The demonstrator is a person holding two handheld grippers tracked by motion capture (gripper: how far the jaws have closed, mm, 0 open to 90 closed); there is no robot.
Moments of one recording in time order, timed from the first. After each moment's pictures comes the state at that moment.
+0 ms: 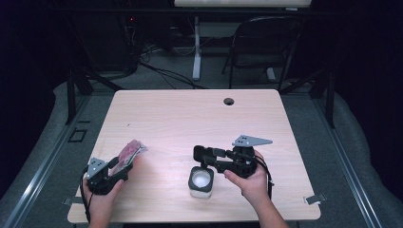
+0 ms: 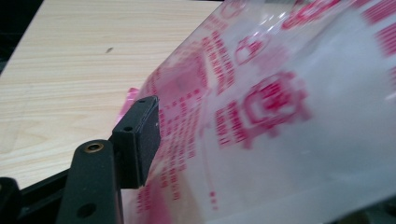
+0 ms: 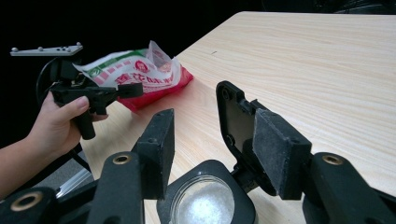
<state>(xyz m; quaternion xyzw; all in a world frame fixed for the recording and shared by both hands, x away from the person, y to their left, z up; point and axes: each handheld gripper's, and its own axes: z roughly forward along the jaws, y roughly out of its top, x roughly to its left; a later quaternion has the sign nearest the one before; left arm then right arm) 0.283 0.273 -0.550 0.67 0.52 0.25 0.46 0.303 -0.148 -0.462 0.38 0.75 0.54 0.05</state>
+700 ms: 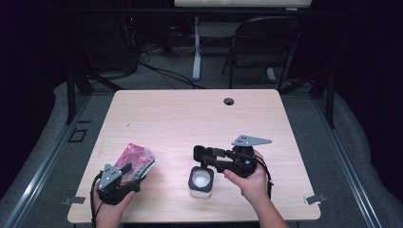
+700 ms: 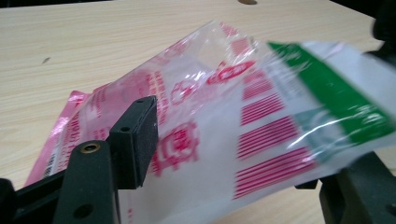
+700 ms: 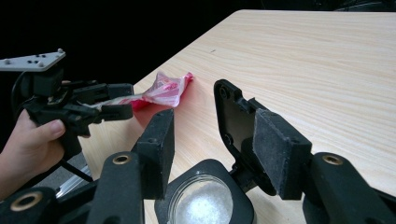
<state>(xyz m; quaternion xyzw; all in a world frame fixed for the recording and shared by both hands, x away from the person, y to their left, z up) 0.257 0.234 -0.541 0.72 0.45 0.24 0.46 0.305 -0.148 -0.464 0.38 0.75 0.54 0.05</state>
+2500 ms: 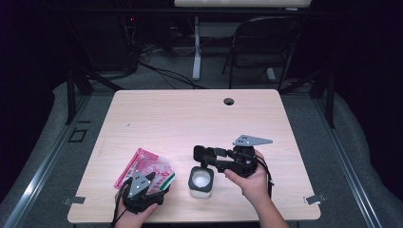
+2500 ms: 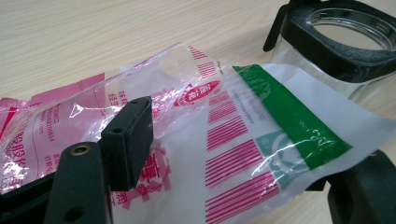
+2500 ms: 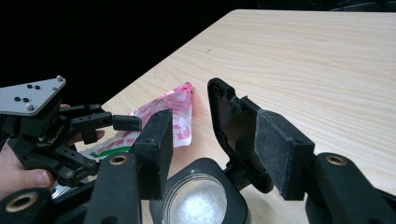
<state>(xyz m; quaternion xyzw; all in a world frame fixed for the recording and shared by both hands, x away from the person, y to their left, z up) 0.244 0.174 -0.548 0.78 0.40 0.21 0.43 0.305 -0.150 -0.464 0.39 0.75 0.54 0.05</state>
